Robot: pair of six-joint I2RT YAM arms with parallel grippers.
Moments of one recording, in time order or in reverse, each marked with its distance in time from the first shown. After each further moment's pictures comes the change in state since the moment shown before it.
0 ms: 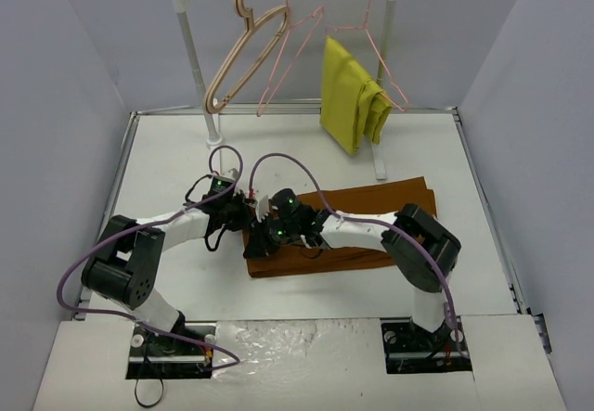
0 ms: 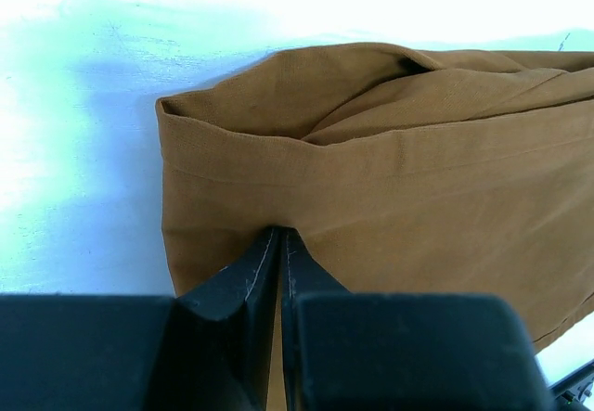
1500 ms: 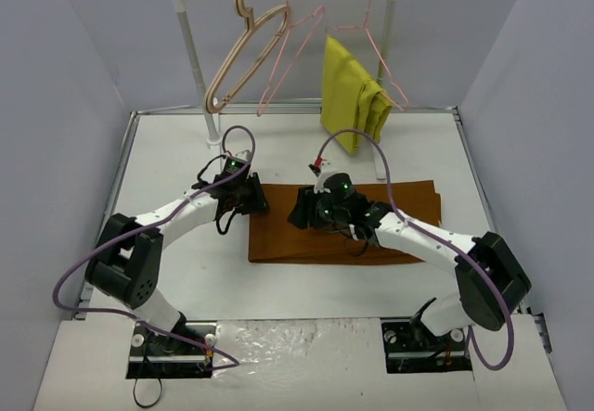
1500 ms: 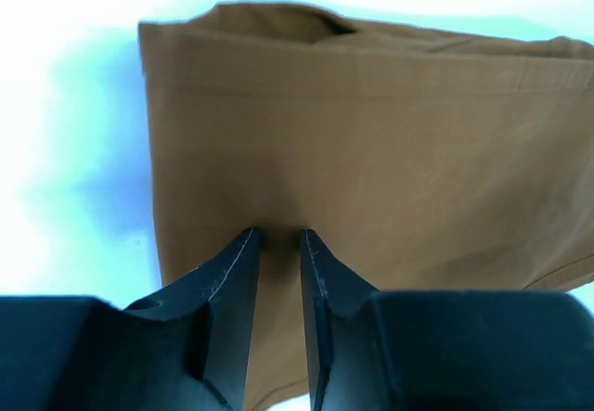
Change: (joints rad) left arm -0.082 0.001 0.231 -0.215 -0.076 0.018; right arm -0.212 -0.401 -0.217 -0.184 0.381 0.151
